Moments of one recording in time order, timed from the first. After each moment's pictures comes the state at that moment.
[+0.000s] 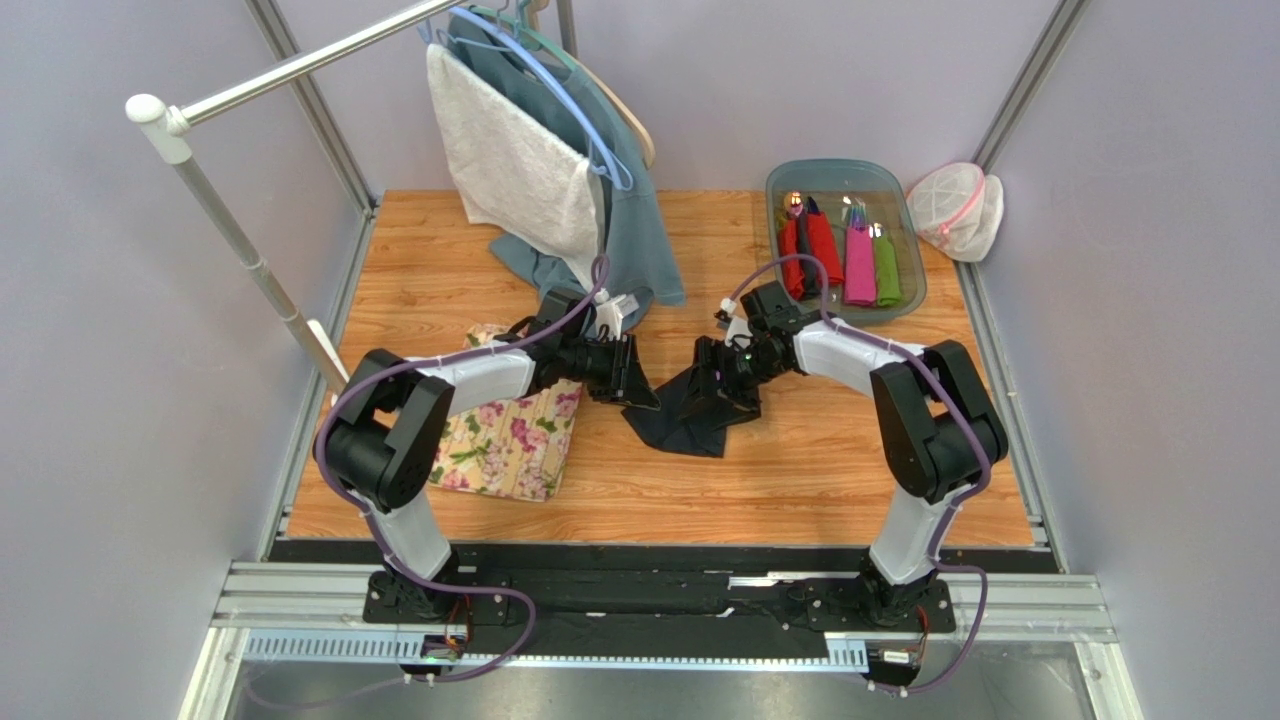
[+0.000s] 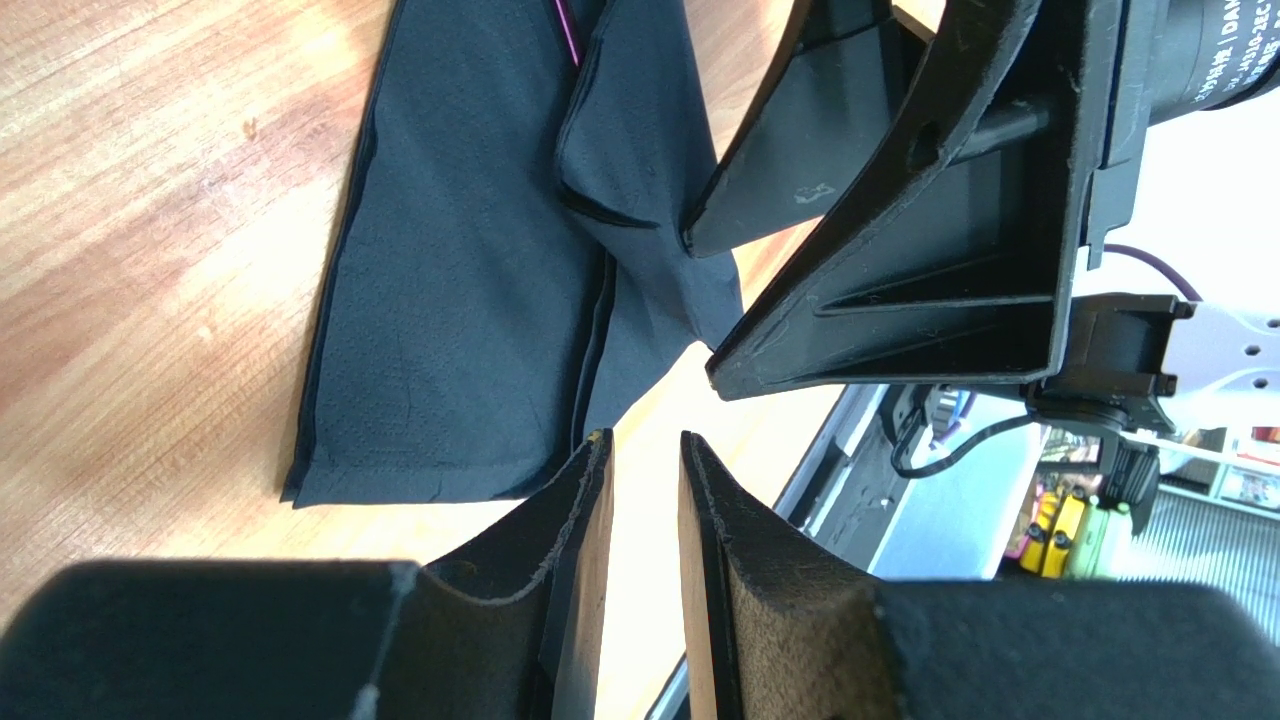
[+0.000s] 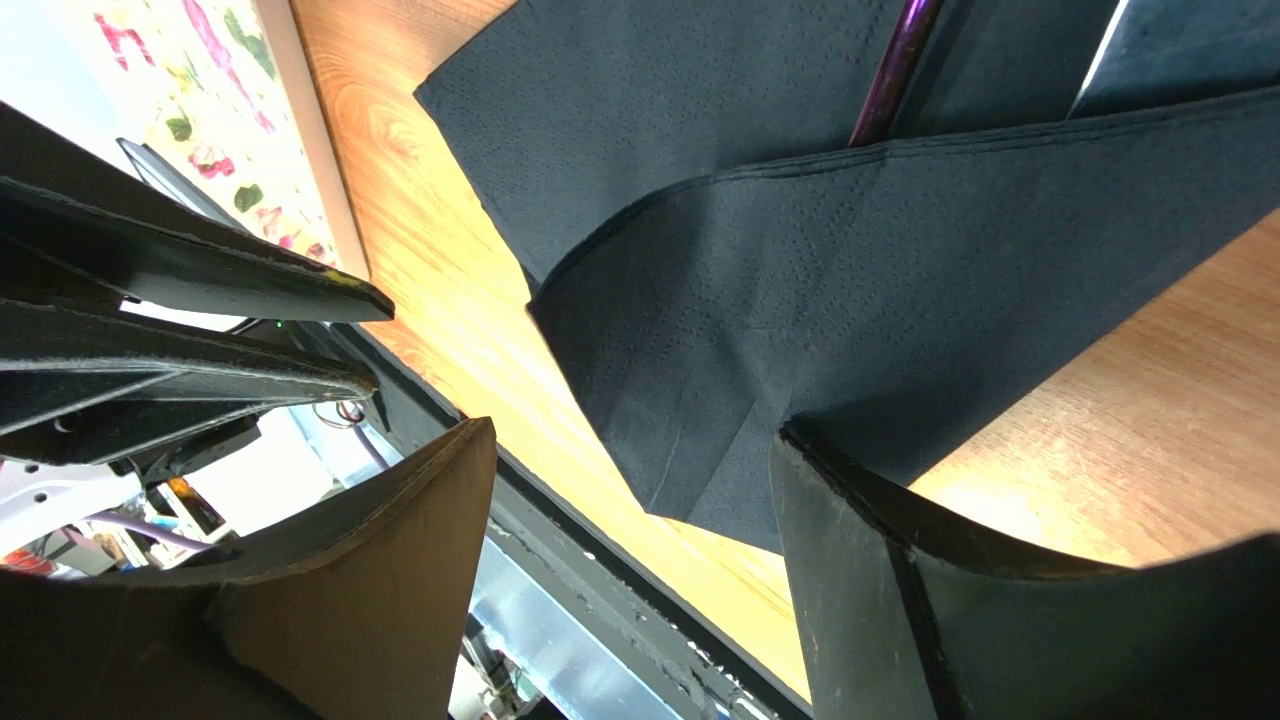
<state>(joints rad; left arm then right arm) -0.51 1.74 0.95 -0.01 0.73 -0.50 0.41 1.80 1.08 -0.47 -0.64 0.50</state>
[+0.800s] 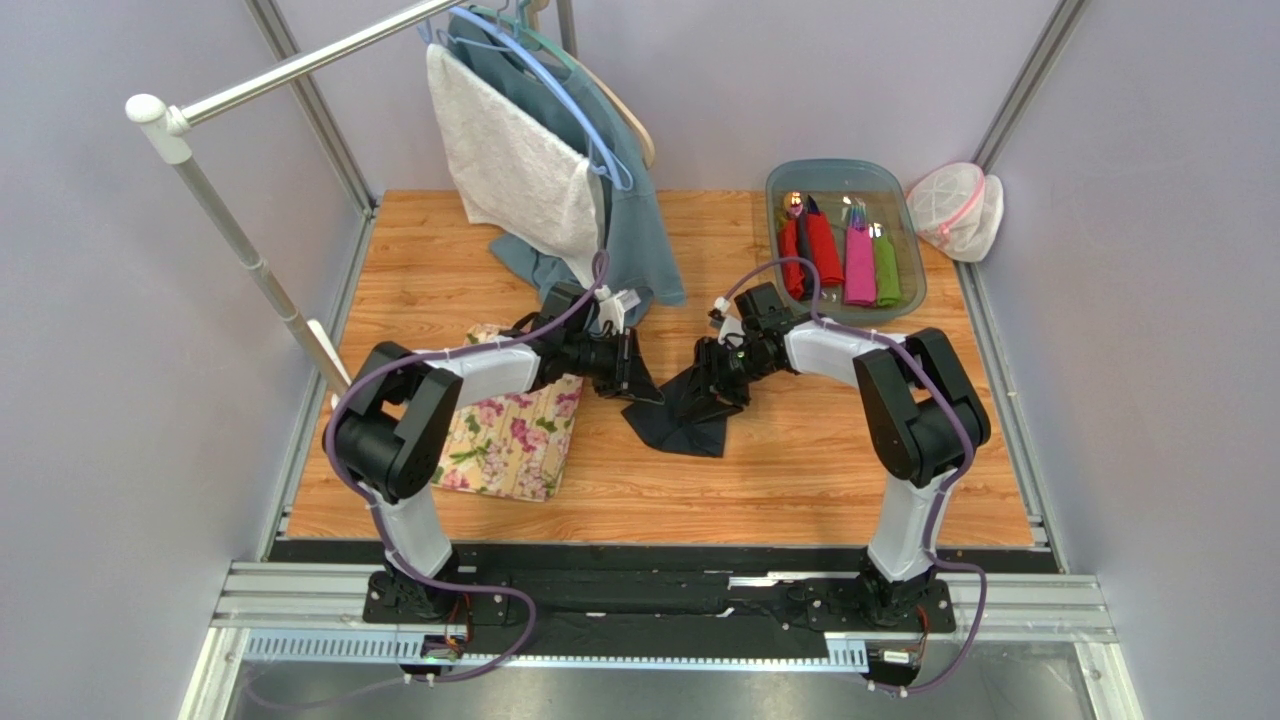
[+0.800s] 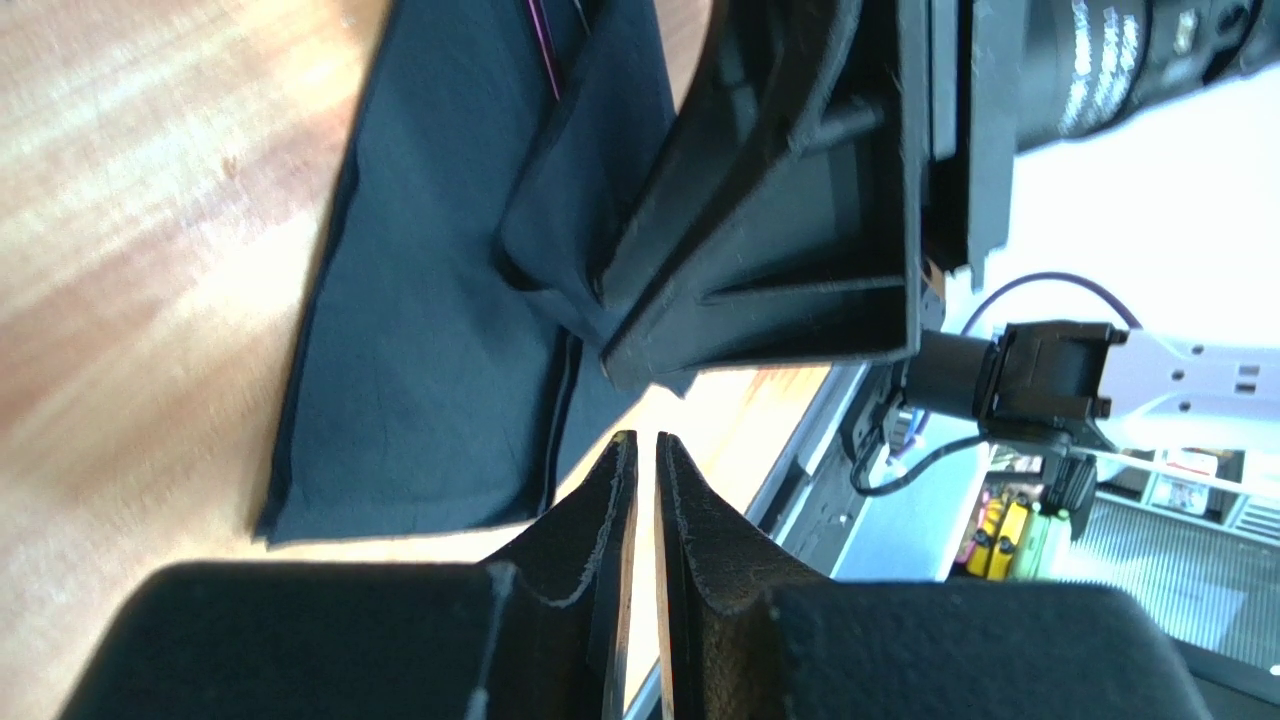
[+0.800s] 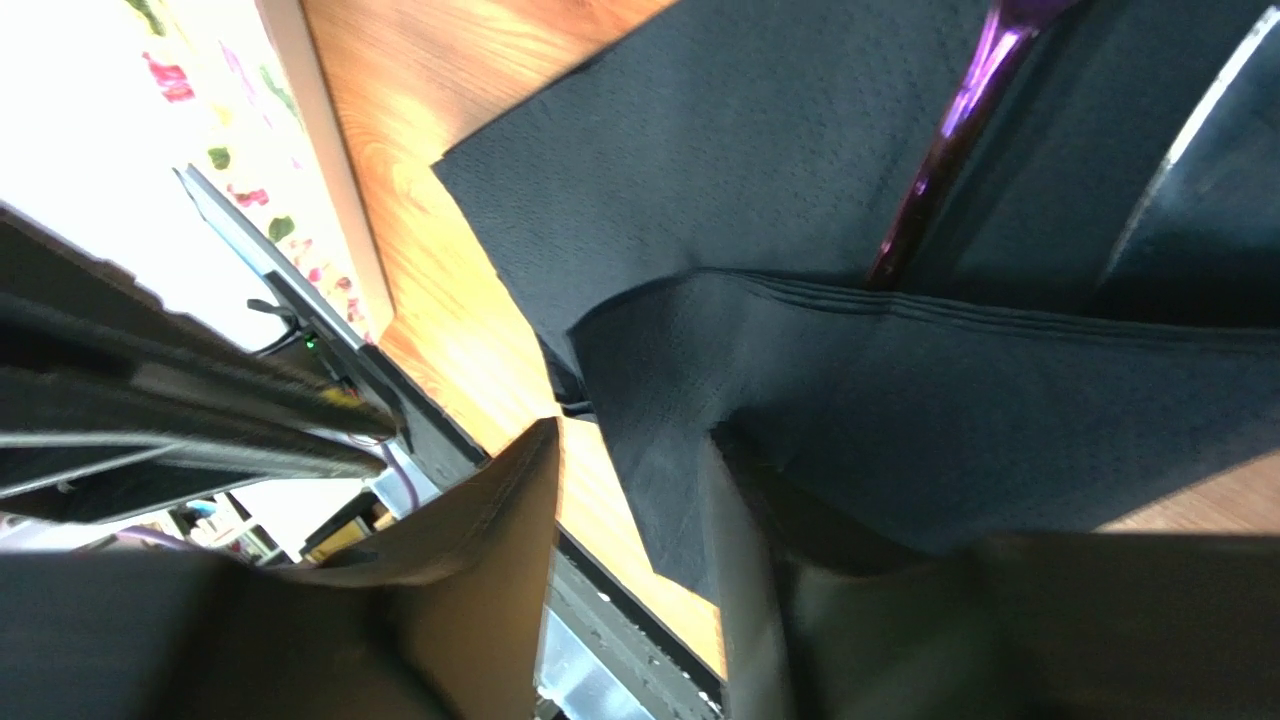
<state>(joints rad) -0.50 1.77 0.97 0.03 0.75 -0.57 0.41 1.88 1.09 -0.37 -0.68 0.55</state>
